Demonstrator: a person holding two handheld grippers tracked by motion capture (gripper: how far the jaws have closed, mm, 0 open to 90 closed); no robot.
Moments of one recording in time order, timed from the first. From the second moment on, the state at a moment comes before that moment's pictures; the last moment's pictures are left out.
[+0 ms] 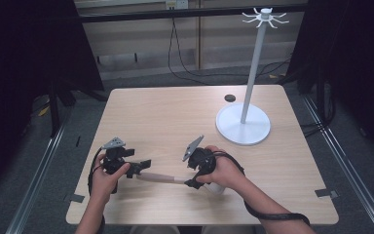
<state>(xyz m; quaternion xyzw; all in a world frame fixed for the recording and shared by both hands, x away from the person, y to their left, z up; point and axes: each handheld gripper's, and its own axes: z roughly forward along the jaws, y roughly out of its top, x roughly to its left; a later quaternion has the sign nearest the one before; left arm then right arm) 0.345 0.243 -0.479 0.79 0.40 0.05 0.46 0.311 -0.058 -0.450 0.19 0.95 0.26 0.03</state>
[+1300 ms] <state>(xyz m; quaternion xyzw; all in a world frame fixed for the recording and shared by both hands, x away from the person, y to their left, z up) 0.345 0.243 -0.480 0.79 0.40 0.05 0.46 0.309 -0.041 -0.469 0.17 0.96 0.20 0.03</state>
